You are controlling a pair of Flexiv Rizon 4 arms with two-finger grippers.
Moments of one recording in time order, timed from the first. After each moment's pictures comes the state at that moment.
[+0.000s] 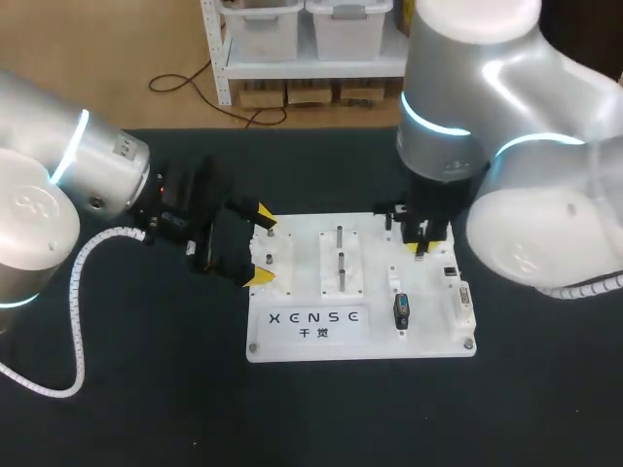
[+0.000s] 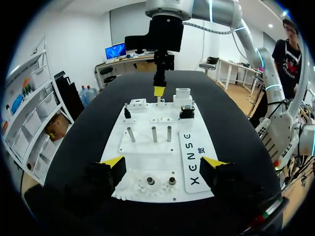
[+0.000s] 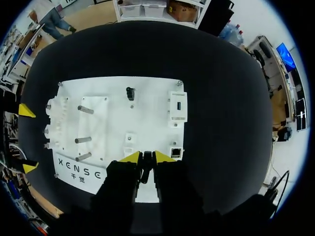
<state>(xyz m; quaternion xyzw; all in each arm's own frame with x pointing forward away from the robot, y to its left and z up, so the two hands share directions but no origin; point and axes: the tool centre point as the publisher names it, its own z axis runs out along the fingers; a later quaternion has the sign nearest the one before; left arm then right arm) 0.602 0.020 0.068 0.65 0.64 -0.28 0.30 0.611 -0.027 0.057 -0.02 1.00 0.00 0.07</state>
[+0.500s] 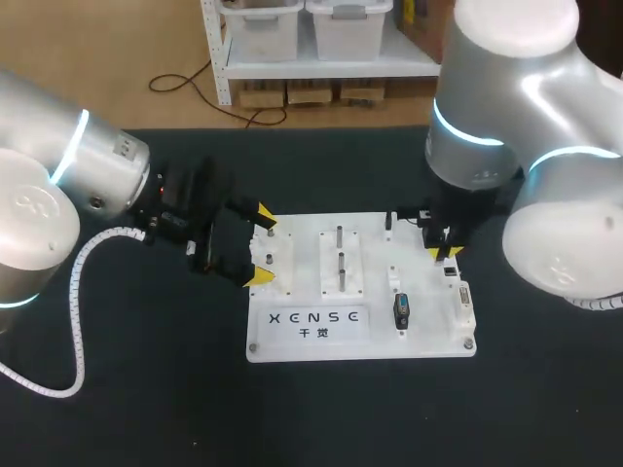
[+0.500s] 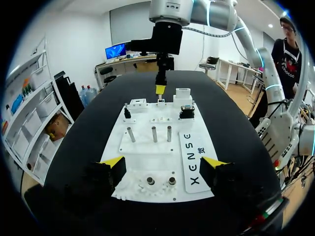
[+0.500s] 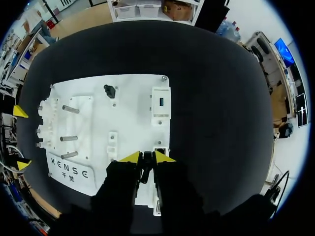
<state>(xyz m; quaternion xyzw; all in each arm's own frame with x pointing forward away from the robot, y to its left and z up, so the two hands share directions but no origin) 0.602 0.020 0.068 0.65 0.64 -0.28 0.30 0.610 -0.053 0.046 -0.01 1.00 0.00 0.07</state>
